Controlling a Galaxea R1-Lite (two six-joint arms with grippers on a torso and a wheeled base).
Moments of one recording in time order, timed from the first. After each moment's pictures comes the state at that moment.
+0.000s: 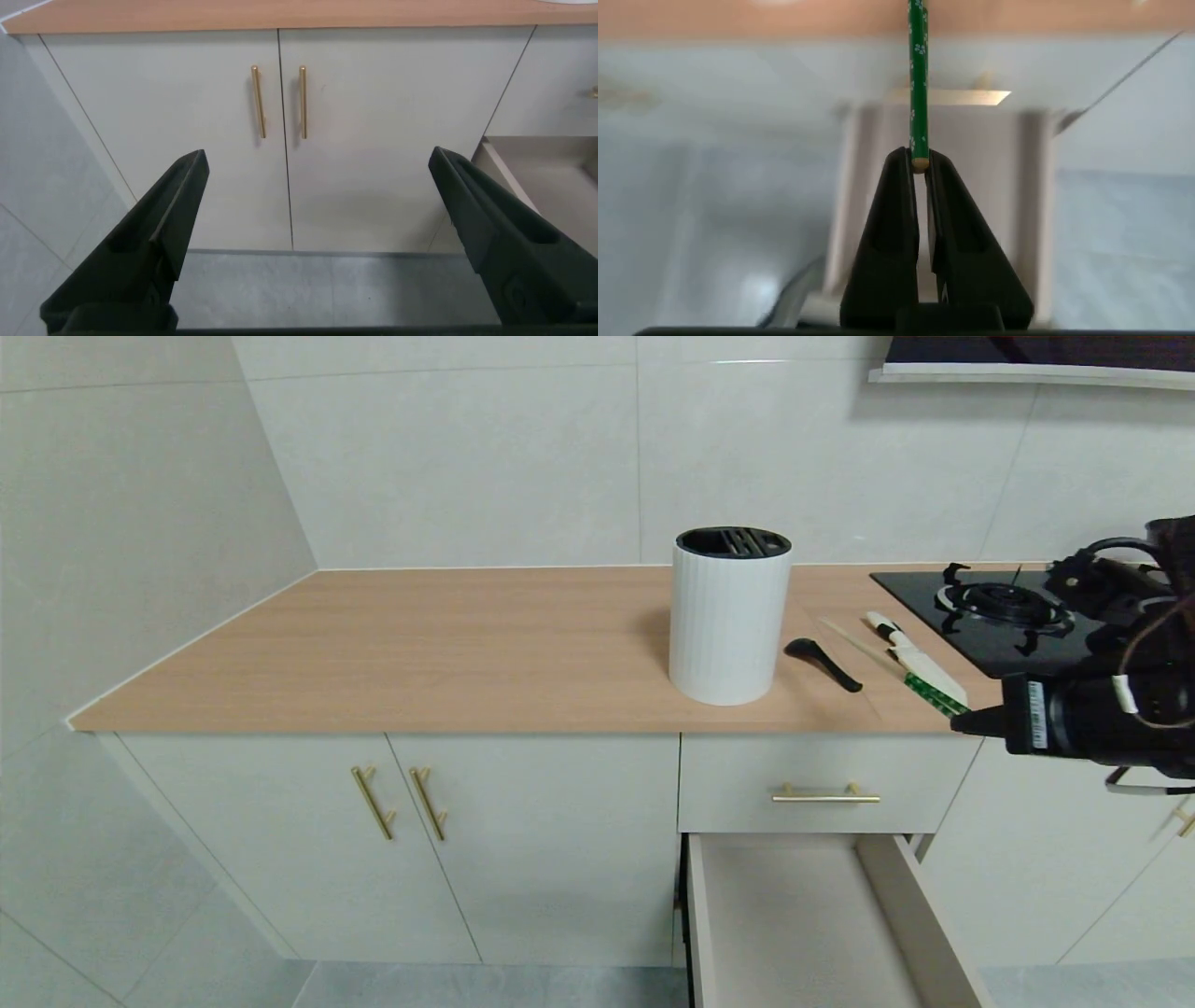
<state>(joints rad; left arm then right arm) 0.00 0.00 0.00 0.00 0.01 0.00 0.32 1.41 -1.08 0.27 0.01 0.26</state>
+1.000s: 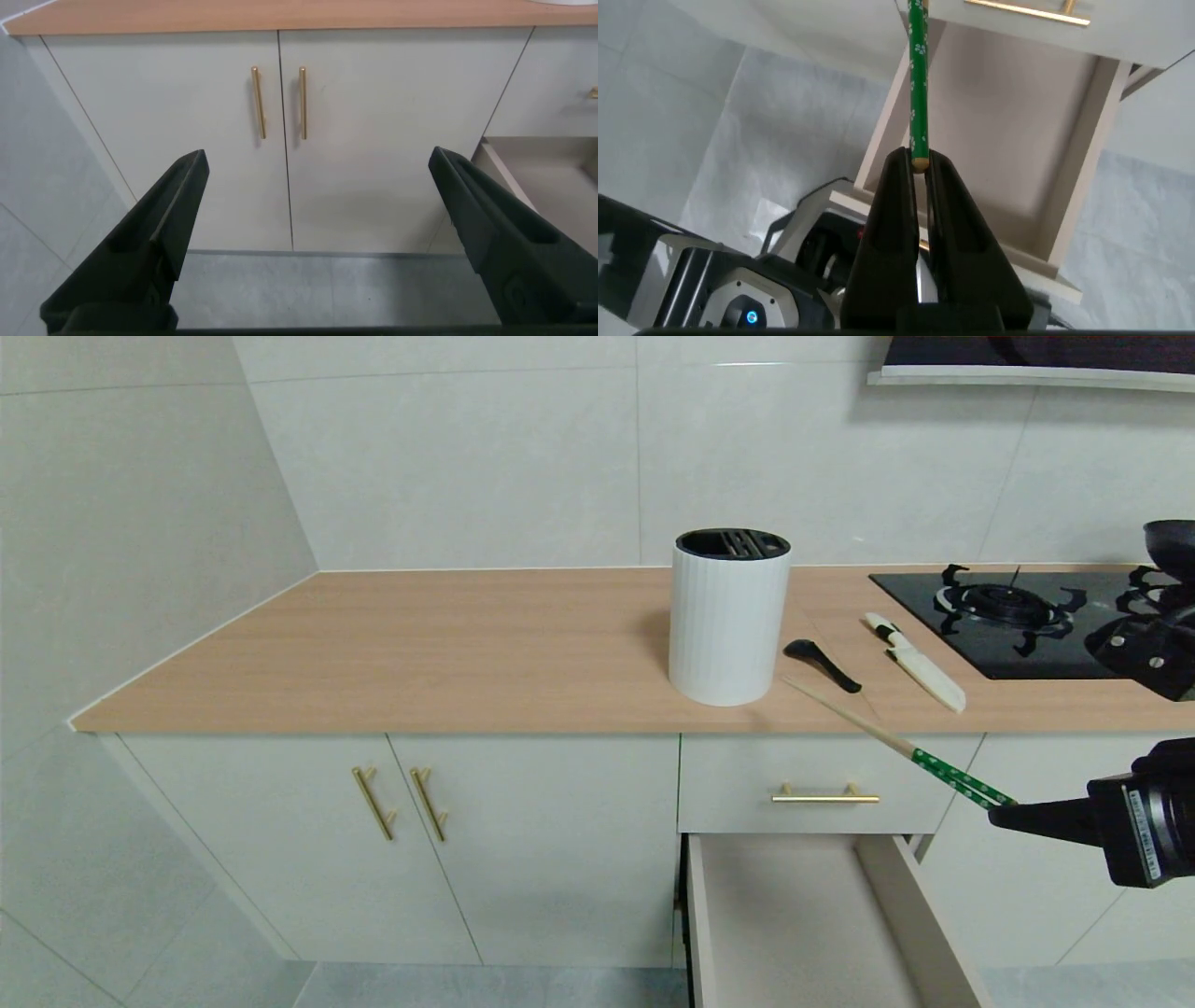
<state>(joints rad) 0.00 0.00 0.00 0.00 0.01 0.00 0.38 1.24 -0.93 0.36 0.11 0.16</state>
